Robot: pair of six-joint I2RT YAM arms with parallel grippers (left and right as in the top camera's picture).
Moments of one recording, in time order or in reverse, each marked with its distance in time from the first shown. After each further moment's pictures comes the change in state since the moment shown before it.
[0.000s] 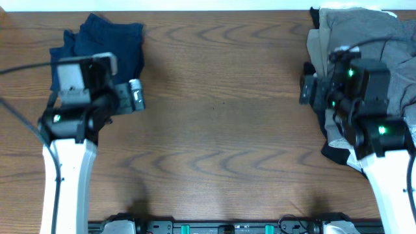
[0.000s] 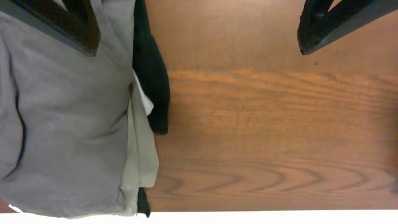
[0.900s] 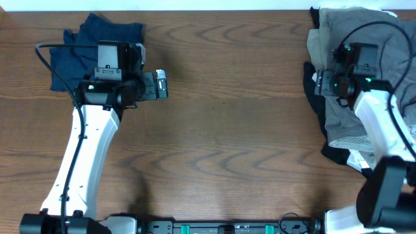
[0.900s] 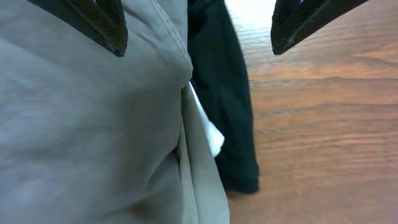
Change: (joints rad) left arm -0.113 0.190 0.007 0.115 0.012 -0.094; right arm -0.205 0.495 -0.002 0.176 0.011 -0.099
